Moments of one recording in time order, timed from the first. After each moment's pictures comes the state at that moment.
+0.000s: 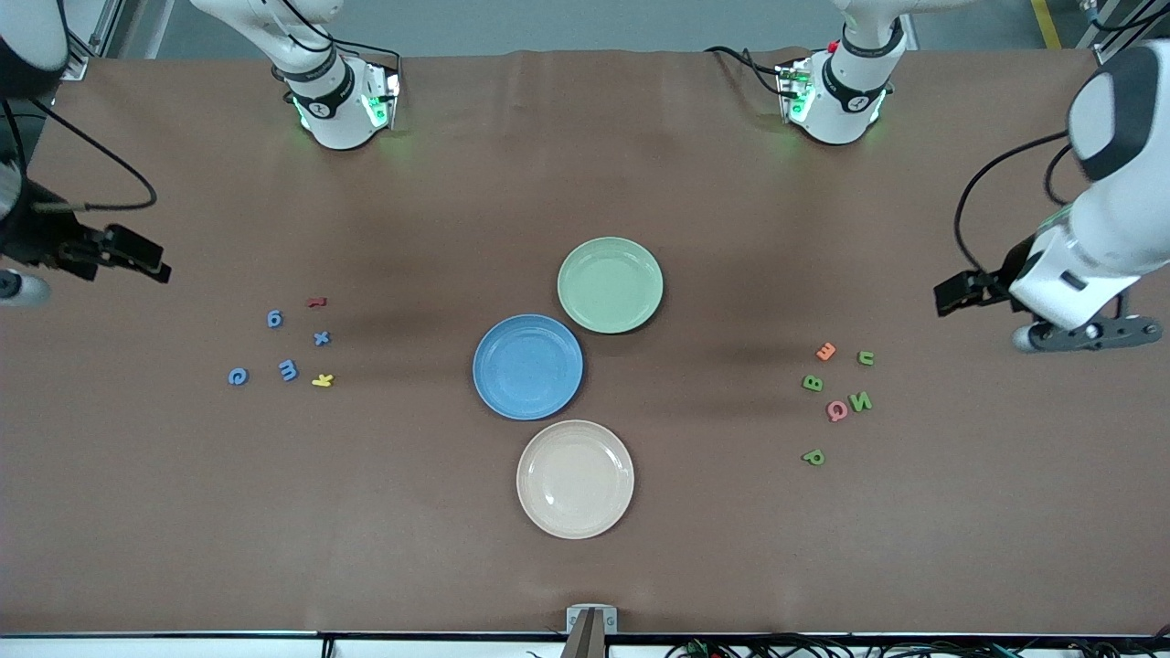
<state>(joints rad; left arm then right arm) 0.05 0.12 -0.15 -1.74 0.05 1.82 -0.18 -0.14 0.03 0.08 -1.71 0.03 1.72 -0.02</state>
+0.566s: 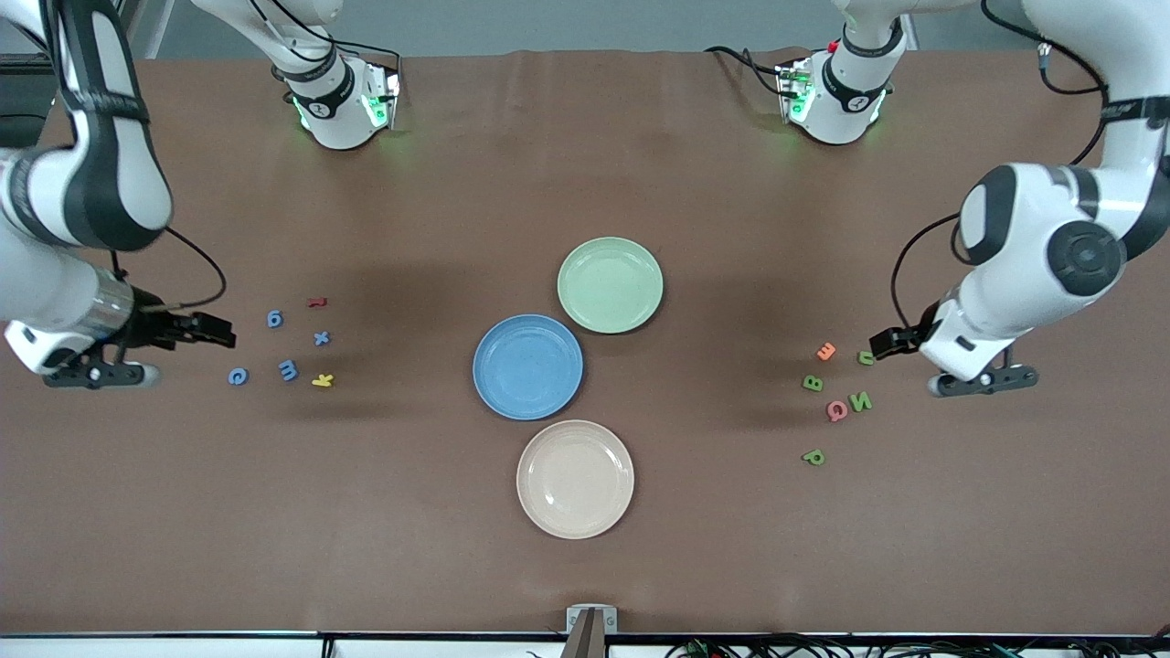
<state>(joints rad) 0.03 0.28 -0.16 -1.93 0.10 2.16 -0.22 -0.15 0.24 0.08 -1.88 0.03 2.06 -0.11</state>
